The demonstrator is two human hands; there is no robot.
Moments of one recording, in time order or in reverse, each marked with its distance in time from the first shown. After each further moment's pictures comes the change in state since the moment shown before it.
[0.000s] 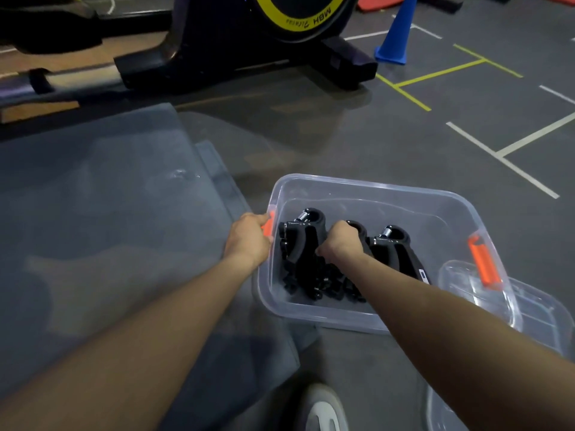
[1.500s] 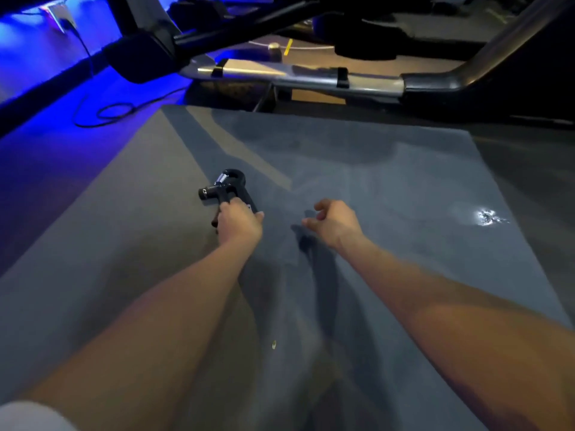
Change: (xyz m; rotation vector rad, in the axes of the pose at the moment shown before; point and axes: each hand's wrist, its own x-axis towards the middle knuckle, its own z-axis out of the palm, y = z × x) left_hand -0.061 -0.398 -0.285 -0.139 0.635 -0.685; right_hand -0.197 -0.391 0.268 0.053 -0.325 -0.710
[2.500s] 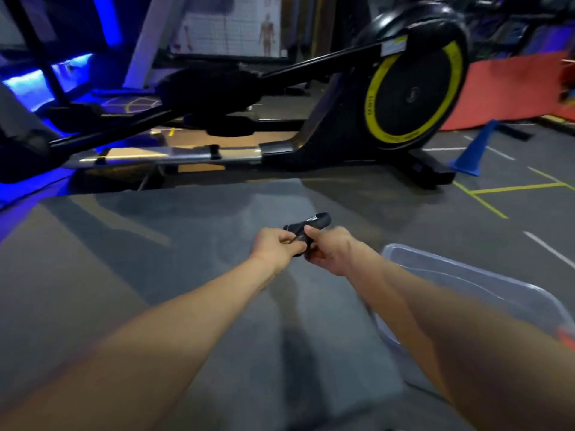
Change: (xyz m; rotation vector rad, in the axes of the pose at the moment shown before) left_hand -0.275 0.185 -0.005 -0.435 -0.607 0.429; right_hand -0.186 0.081 -0.230 0.908 0.226 0.345
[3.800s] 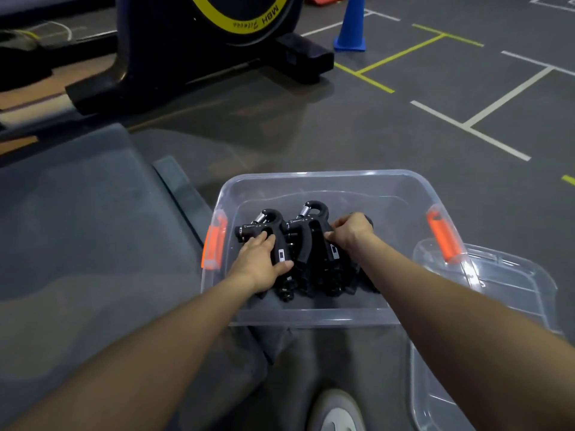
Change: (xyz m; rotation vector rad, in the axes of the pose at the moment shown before) left_hand 0.050 -0.063 0.328 0.924 -0.562 0.180; right_hand 0.106 0.137 -0.357 -0.380 0.470 0.186
